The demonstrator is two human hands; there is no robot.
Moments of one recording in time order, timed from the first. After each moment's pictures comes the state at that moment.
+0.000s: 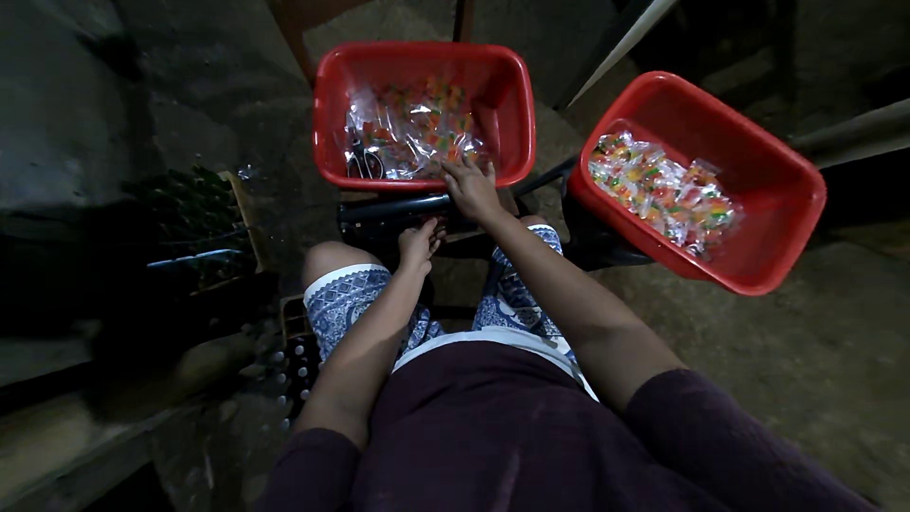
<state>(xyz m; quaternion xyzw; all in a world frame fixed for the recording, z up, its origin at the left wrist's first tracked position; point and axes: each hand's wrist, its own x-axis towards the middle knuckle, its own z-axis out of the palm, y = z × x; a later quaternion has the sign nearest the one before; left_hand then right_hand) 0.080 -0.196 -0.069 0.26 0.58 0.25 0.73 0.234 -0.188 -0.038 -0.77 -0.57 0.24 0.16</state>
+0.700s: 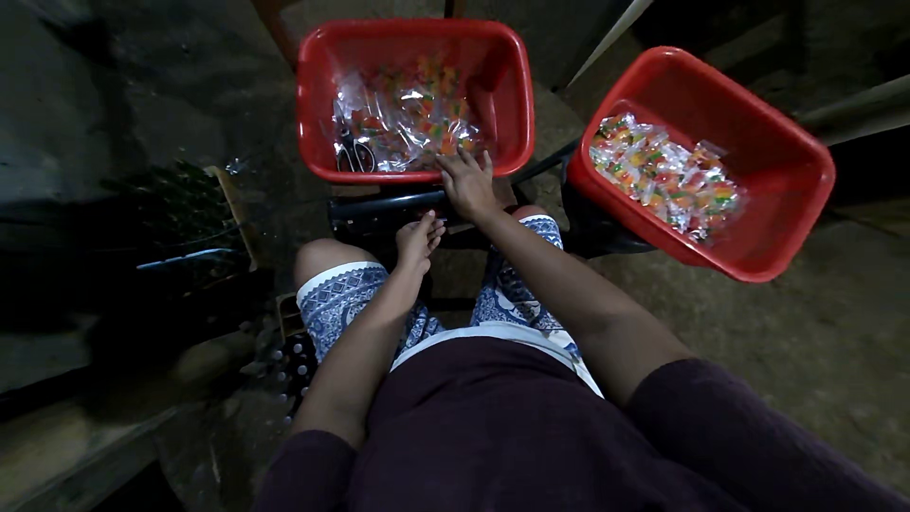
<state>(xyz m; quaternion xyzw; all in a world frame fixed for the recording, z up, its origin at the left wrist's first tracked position) 0.082 -0.200 -0.067 0.25 0.58 0.23 0.74 0.235 -0.194 -0.065 -0.77 -0.59 0.16 0.16</state>
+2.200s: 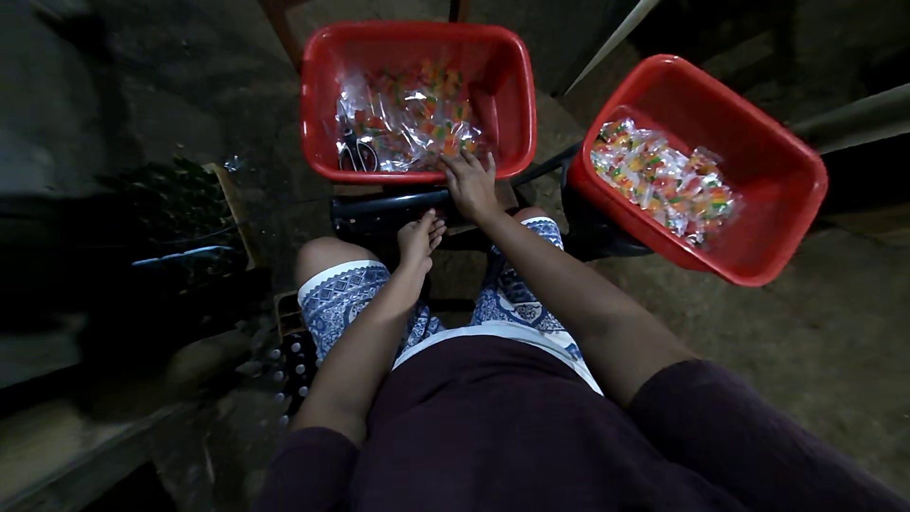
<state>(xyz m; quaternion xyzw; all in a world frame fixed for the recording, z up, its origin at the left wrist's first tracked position) 0.082 -0.199 -0.068 0.25 0.59 0.24 0.73 0.233 -0.194 -0.068 -0.78 -0.58 0.15 0.19</state>
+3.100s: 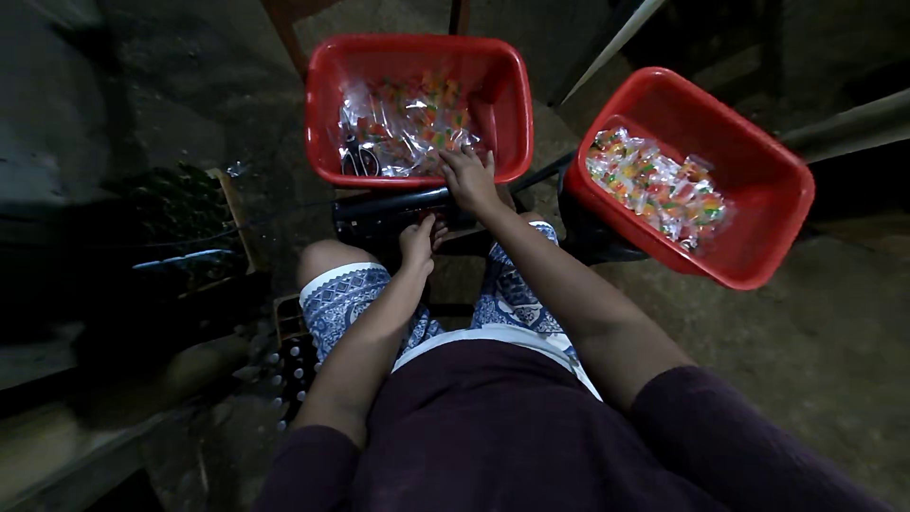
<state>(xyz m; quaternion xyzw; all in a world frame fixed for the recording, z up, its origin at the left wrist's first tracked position) 0.085 -0.201 -0.066 0.26 0.57 0.26 0.73 0.236 -0.181 -0.036 -0.77 -0.58 0.21 0.17</state>
